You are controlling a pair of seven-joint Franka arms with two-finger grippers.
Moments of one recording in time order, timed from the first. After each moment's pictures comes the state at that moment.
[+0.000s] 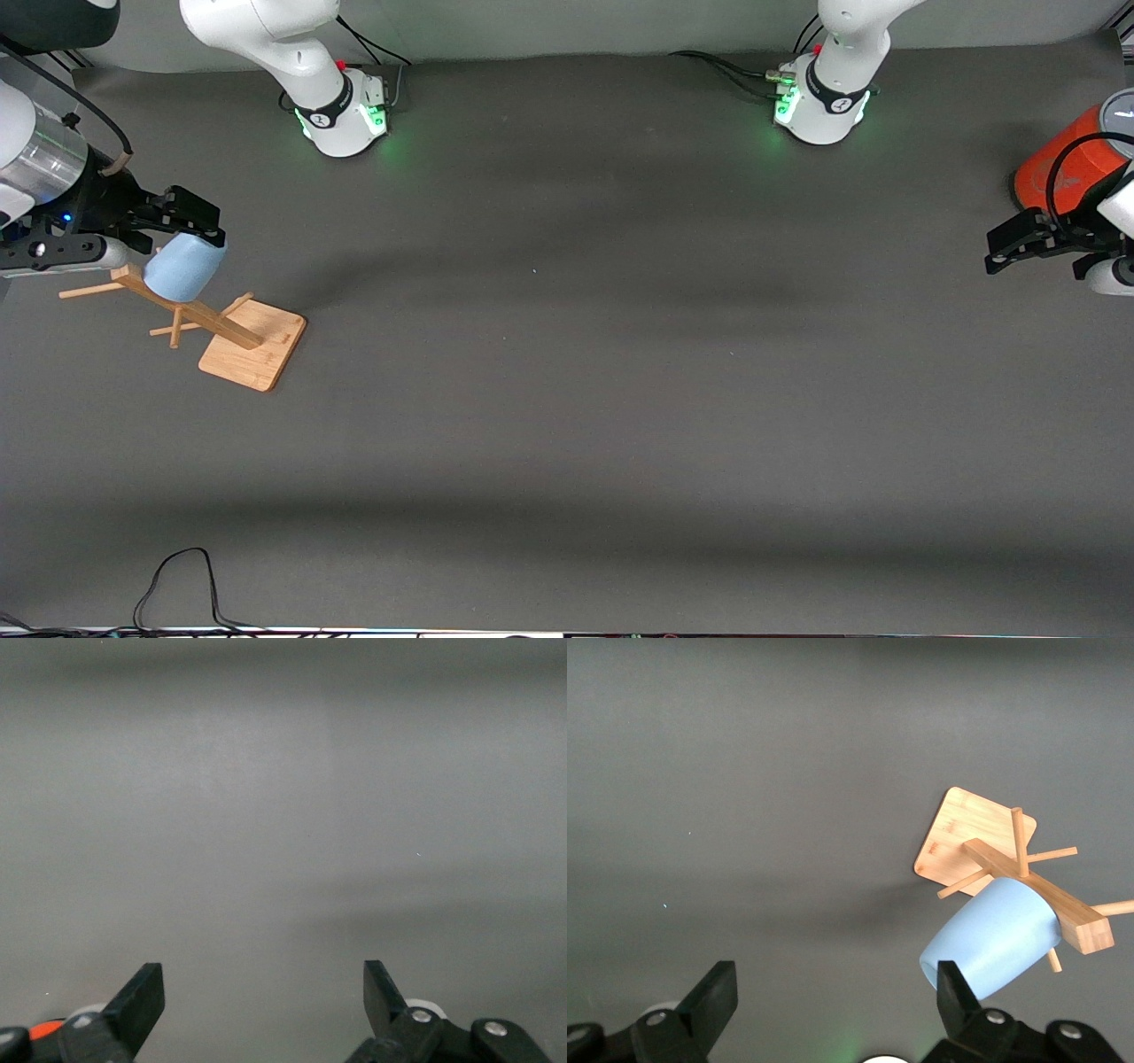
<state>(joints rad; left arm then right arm) 0.54 0.05 -0.58 -1.54 0.04 1.58 0.06 0.25 -0.04 -0.14 -1.63 0.03 1.53 0.08</state>
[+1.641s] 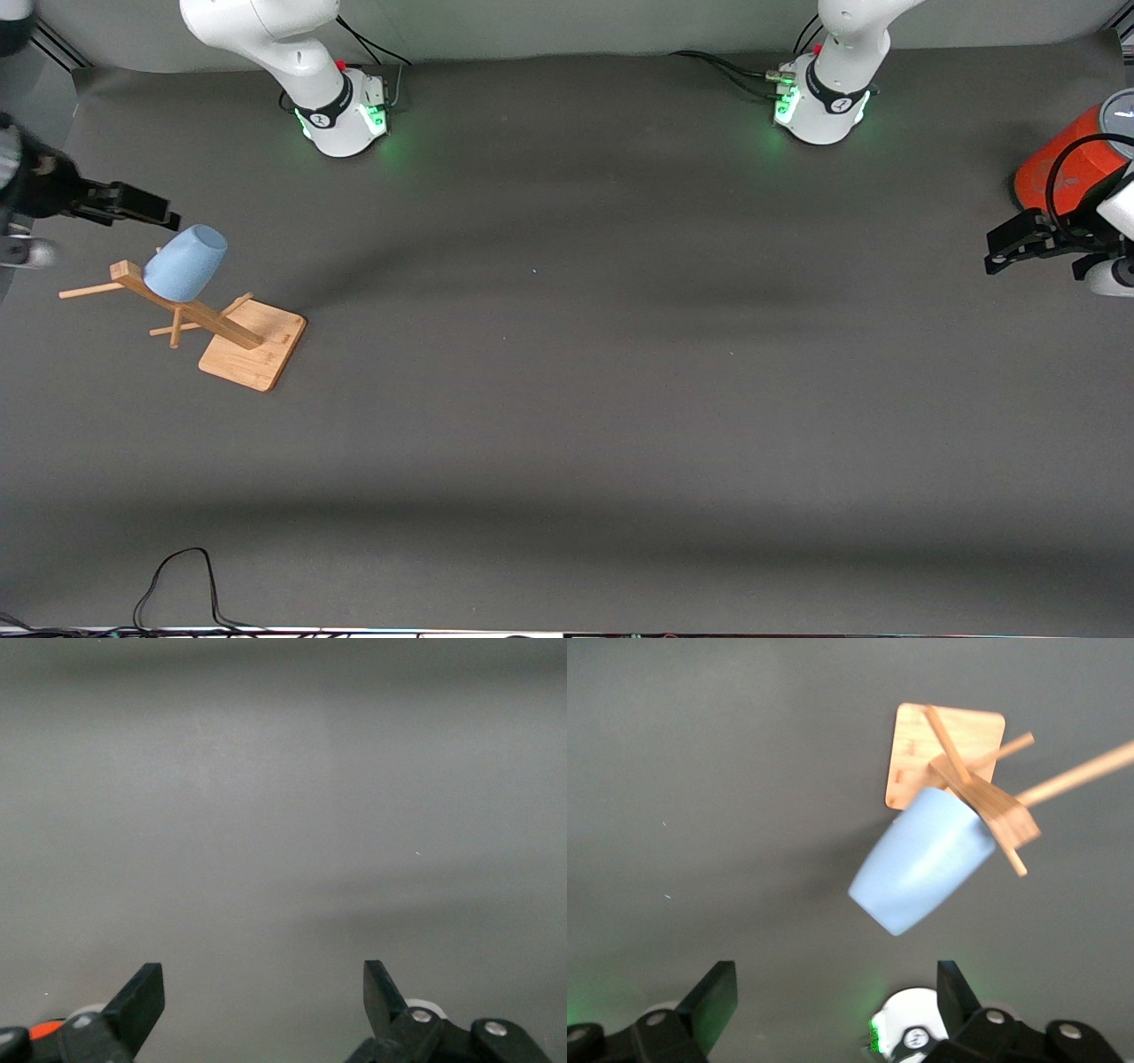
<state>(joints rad) 0.54 0.05 -0.58 -1.54 0.04 1.58 0.06 0.24 -0.06 -0.35 -1.66 0.11 1.38 0.19</state>
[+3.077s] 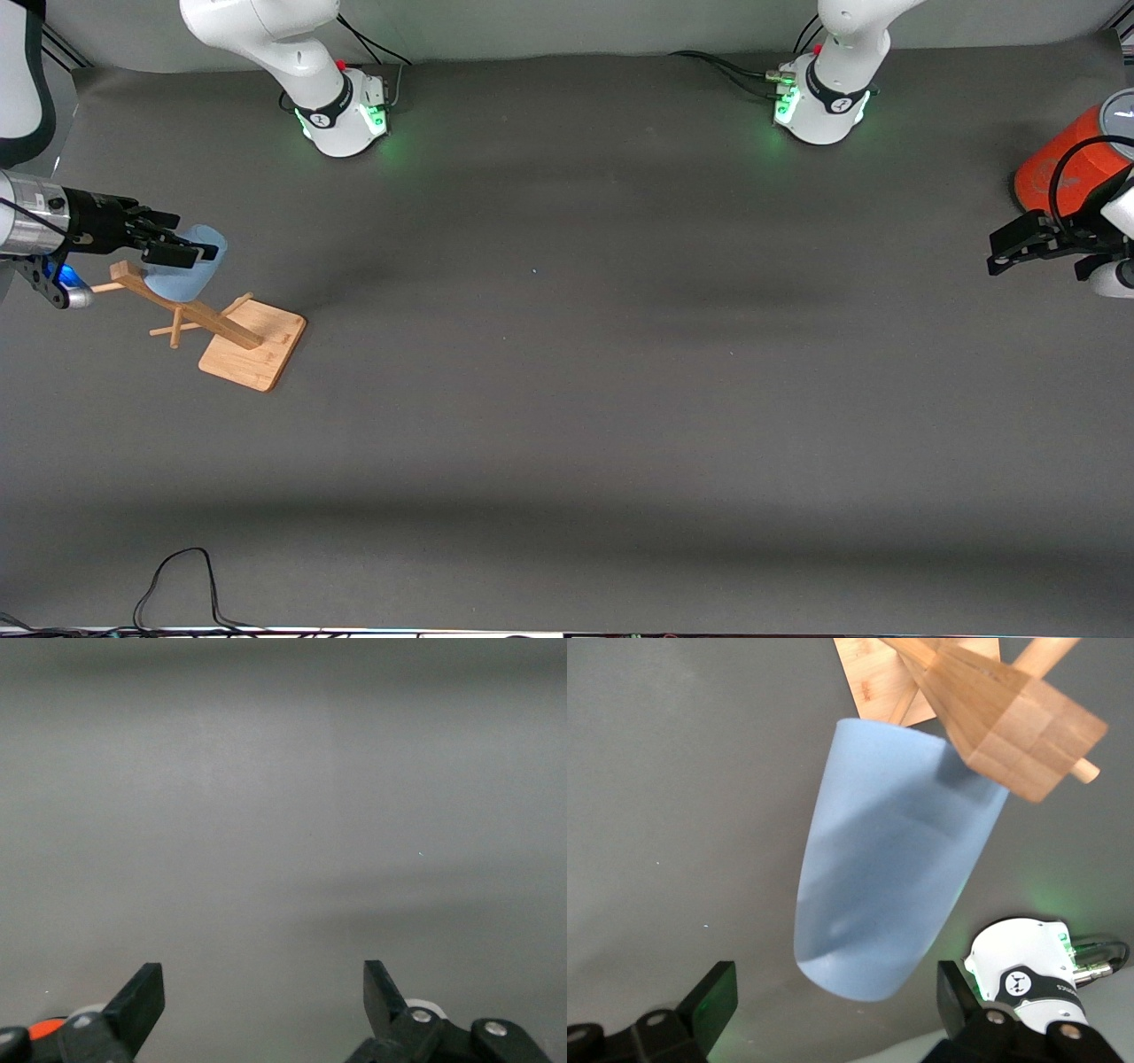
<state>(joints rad) 0.54 0.05 -0.57 -1.54 0.04 1.58 0.06 0.24 -0.02 -0.43 -1.91 0.23 1.49 0.47</state>
